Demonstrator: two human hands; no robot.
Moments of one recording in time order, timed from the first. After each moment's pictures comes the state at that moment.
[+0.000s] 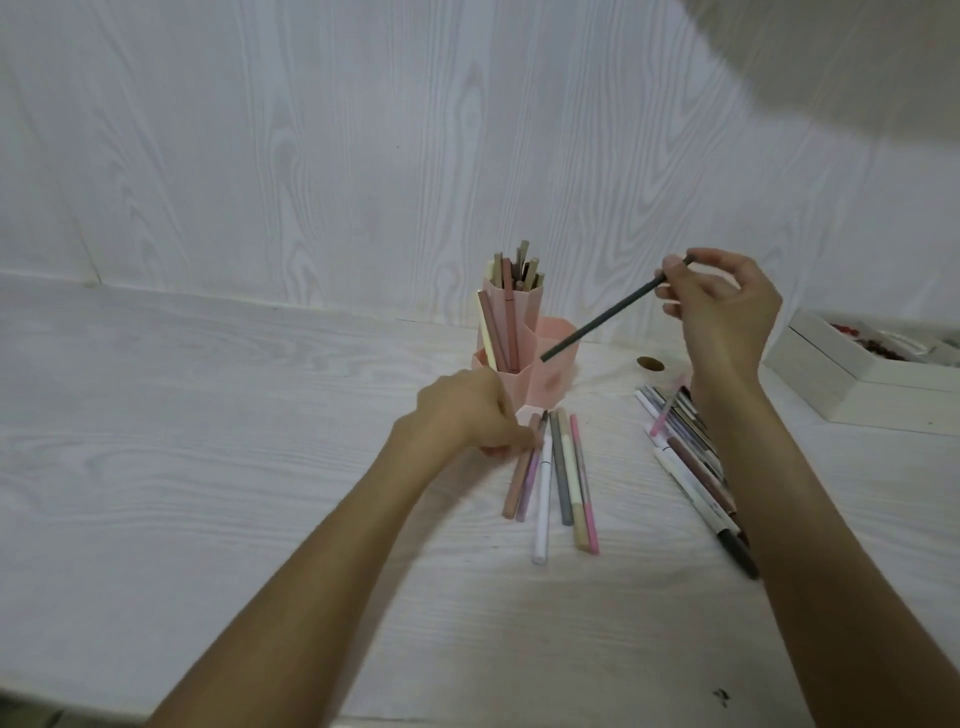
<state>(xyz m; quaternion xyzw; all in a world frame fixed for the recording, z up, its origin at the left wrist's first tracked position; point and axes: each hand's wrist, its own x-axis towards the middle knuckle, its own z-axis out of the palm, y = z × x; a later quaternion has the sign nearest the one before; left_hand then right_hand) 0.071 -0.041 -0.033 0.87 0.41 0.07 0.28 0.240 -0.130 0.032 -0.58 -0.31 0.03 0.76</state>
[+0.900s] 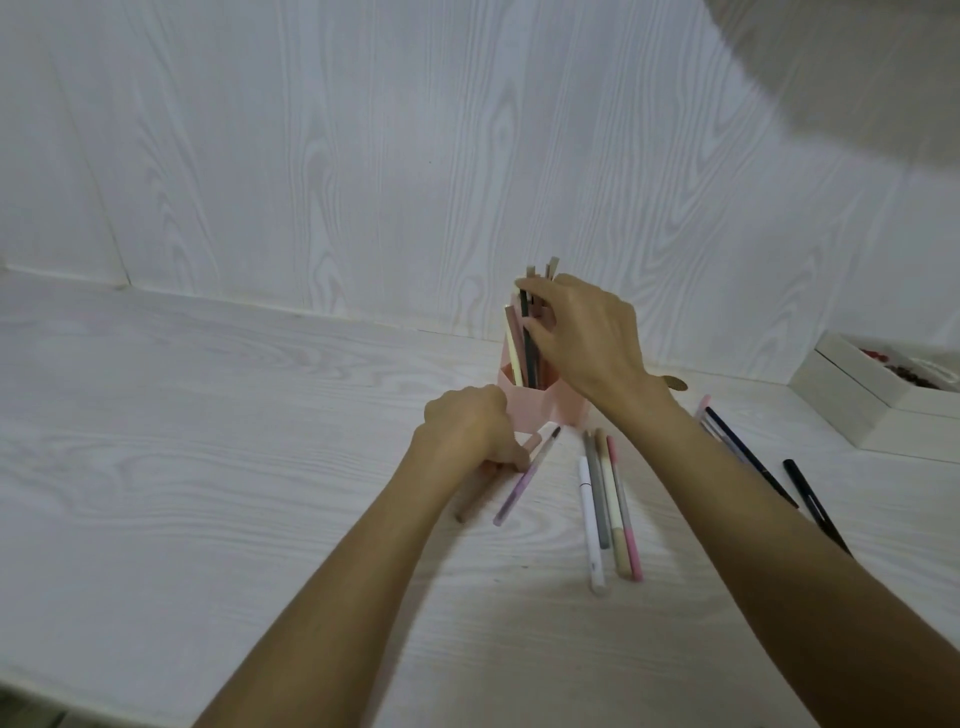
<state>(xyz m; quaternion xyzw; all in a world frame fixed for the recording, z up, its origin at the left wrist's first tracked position) 0.063 -0.036 -0.033 0.86 0.49 0.05 0.17 0.186 -0.056 0.012 -0.66 -0.64 -0.28 0.27</state>
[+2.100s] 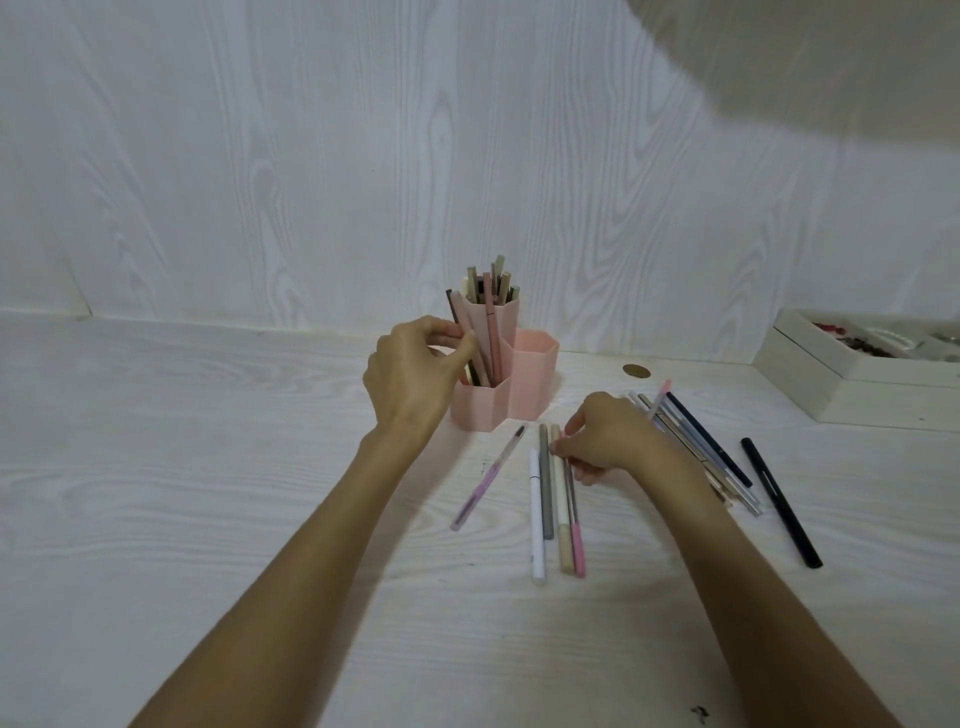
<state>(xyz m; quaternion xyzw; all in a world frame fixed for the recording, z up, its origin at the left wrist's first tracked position) 0.078 -0.022 -0.031 0.70 0.45 0.51 0.23 0.233 -0.122 -0.032 -0.83 -0.48 0.20 0.19</state>
